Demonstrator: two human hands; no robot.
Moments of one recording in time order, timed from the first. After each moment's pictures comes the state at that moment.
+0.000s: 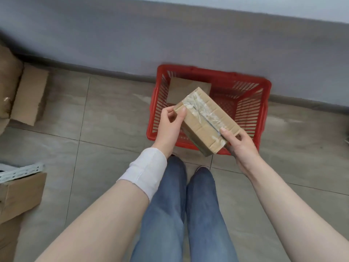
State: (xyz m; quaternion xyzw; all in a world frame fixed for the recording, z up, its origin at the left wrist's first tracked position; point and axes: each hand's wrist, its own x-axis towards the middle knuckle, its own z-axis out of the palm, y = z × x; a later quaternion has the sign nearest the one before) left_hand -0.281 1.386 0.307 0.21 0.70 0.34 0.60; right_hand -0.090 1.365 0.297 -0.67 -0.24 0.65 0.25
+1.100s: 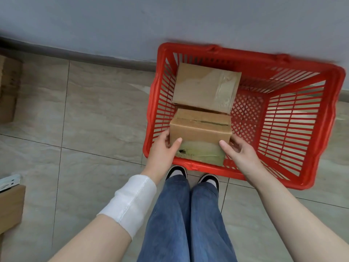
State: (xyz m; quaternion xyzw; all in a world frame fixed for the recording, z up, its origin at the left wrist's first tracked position) left_hand -0.341 1.377 0.150 0.33 0.76 0.15 0.54; right_hand -0.131 1.390 0.136 -0.65 -0.30 0.68 0.14
